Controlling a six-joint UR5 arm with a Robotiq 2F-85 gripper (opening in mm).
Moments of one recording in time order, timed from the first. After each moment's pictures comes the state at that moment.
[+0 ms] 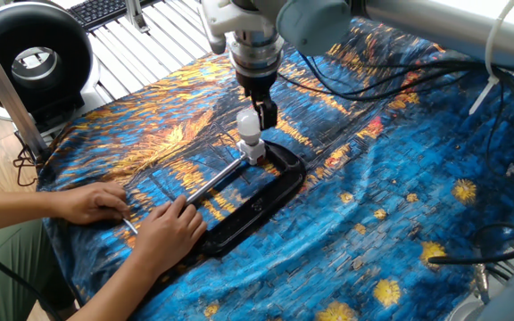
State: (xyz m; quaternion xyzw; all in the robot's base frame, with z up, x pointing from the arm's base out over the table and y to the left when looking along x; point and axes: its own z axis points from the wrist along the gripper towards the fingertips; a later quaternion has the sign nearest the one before) arm 0.570 0.006 0.089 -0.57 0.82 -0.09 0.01
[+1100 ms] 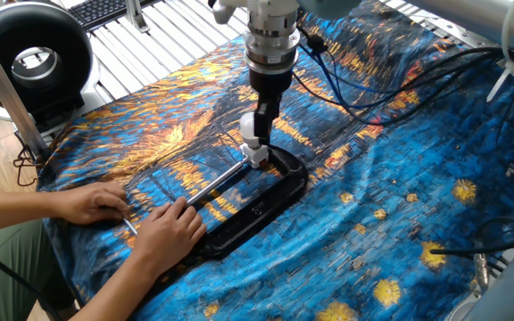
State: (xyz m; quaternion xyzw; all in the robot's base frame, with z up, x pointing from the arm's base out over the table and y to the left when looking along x) arm 0.516 0.036 0.095 -0.23 0.97 0.04 -0.03
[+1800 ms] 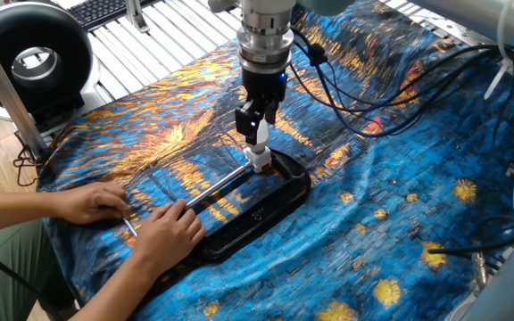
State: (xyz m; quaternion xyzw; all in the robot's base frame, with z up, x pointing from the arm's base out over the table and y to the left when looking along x) arm 0.526 0.042 0.094 -0.13 0.99 0.03 -0.03
